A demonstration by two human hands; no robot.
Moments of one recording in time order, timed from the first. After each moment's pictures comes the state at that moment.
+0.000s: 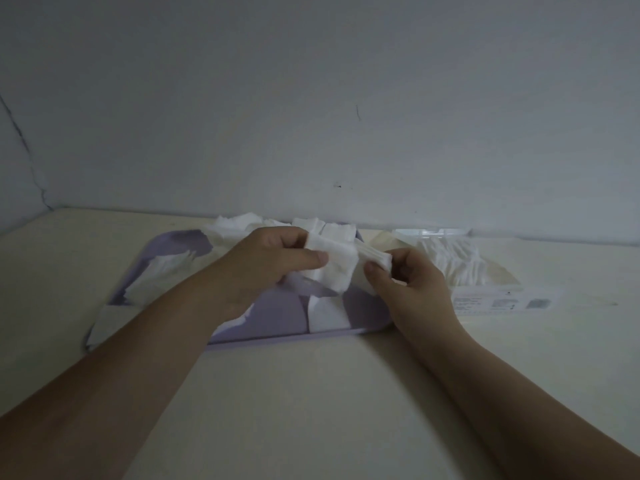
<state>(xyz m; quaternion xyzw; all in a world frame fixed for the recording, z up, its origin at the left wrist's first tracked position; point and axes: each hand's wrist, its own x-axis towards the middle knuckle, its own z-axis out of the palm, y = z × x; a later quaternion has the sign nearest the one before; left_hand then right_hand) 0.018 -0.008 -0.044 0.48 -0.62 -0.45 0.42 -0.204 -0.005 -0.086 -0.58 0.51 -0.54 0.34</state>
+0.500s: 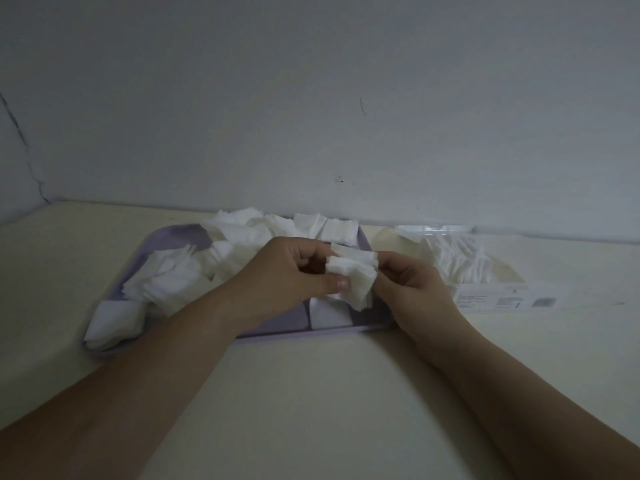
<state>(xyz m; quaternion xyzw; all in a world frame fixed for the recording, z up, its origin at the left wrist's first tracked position) 0.000 -0.001 -0.063 0.43 -0.65 -0.44 0.45 -0.205 -0.004 -0.085 -0.61 0.41 -0.50 0.47</state>
